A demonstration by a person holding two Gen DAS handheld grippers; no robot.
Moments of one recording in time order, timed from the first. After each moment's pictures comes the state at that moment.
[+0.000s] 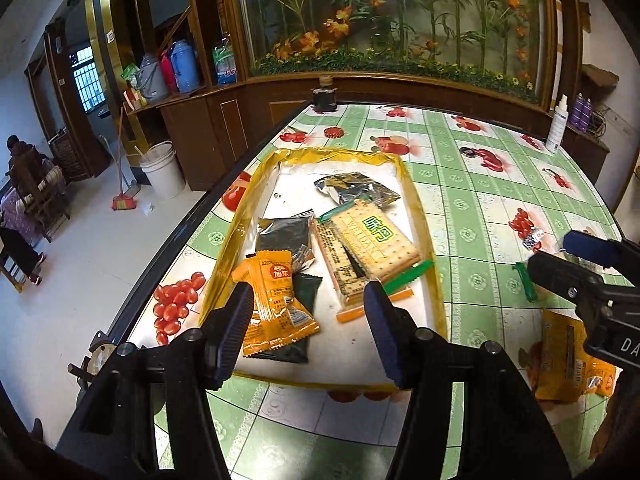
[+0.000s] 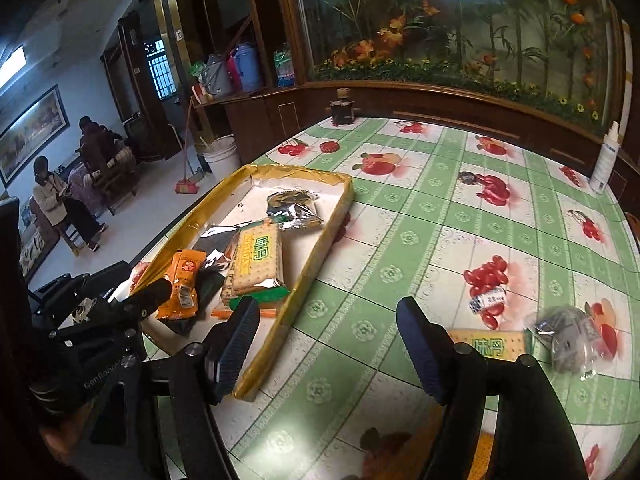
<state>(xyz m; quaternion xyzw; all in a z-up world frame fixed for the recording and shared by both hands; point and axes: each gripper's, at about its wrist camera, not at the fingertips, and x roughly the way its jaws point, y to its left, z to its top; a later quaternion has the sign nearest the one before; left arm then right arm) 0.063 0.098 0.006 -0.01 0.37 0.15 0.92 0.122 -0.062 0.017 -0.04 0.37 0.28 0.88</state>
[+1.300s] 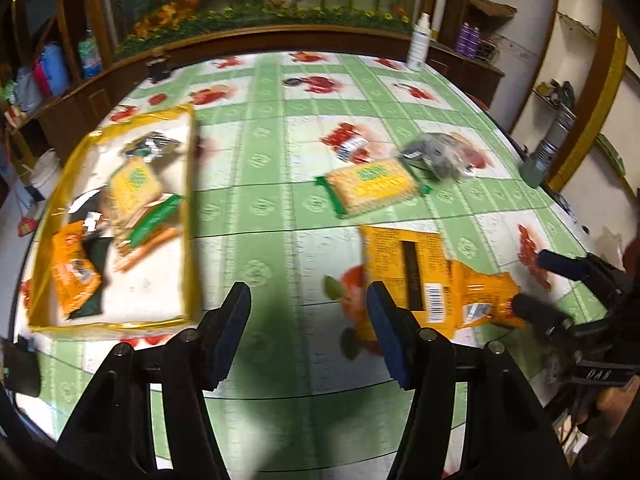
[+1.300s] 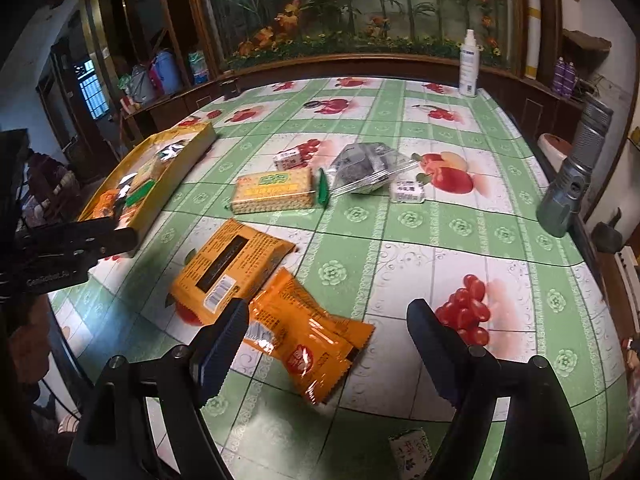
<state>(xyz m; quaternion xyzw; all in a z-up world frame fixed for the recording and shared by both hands) 0.070 -0.044 -0.022 0.01 0.46 -0.07 0.89 0.043 -0.257 -0.032 0.00 0.42 0.18 0.89</state>
